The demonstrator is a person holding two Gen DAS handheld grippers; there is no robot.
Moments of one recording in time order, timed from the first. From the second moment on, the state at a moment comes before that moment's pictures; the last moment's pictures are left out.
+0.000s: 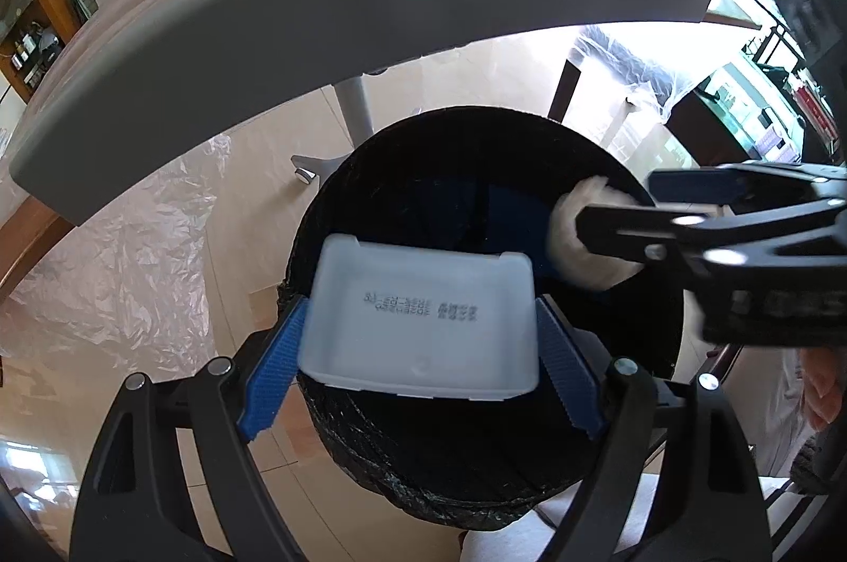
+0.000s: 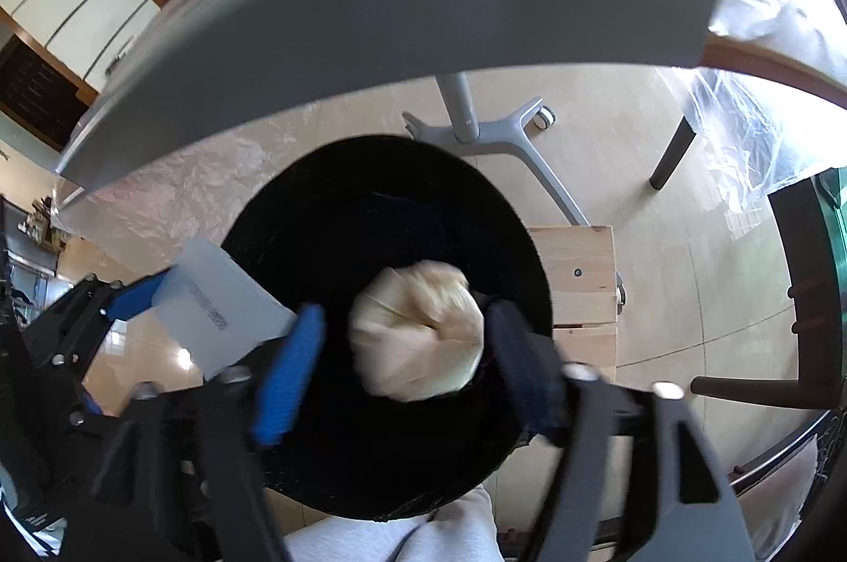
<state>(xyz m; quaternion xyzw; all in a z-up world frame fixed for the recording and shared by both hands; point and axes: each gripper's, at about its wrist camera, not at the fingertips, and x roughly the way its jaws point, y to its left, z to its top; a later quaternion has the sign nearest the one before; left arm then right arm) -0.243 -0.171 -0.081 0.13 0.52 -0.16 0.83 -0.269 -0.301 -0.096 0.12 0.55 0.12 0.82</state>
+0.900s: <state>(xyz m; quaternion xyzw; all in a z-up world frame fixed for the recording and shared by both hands) -0.269 -0.156 0.030 0.06 0.40 -0.16 0.90 -0.313 -0.337 0.043 0.08 0.38 0.16 0.91</state>
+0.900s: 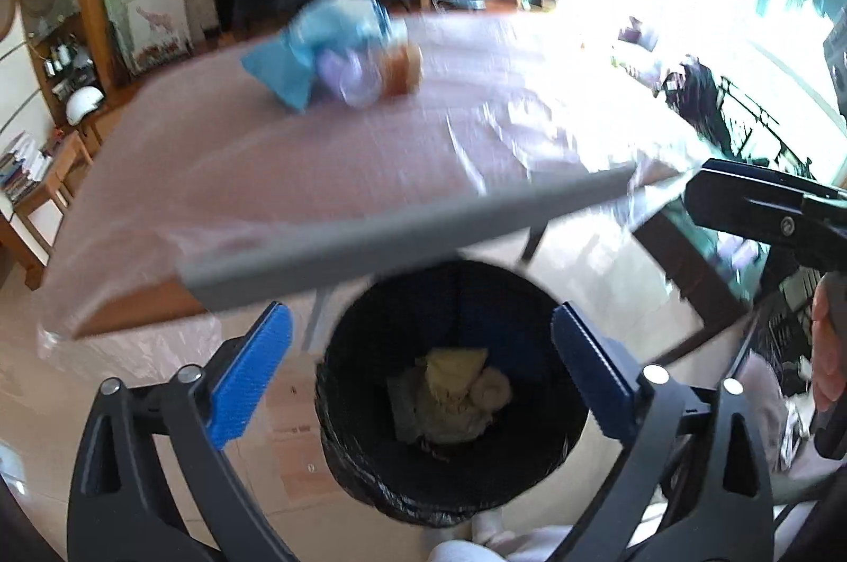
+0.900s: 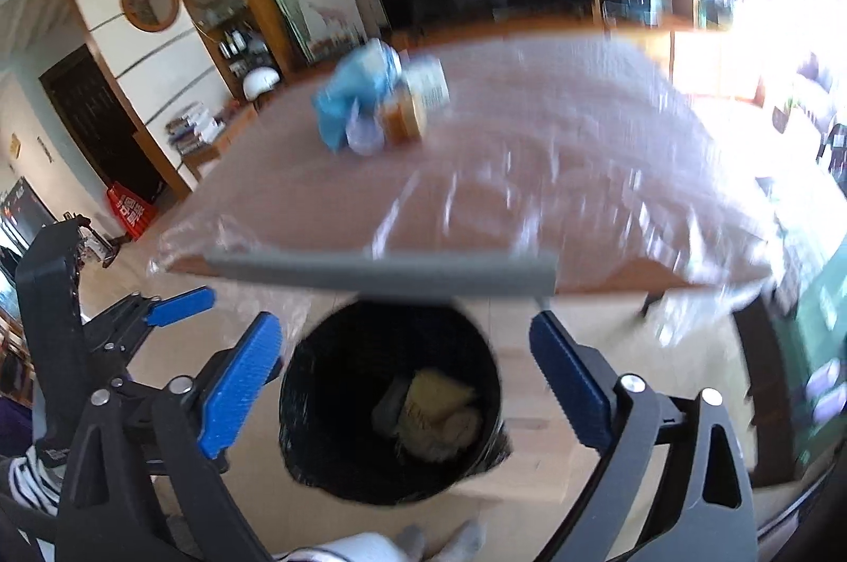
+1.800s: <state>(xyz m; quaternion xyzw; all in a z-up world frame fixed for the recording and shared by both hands) -0.077 -0.117 0.063 0.11 0.38 -0.16 0.91 -0.114 -0.303 0.076 -0.02 0.36 0.14 0.92</state>
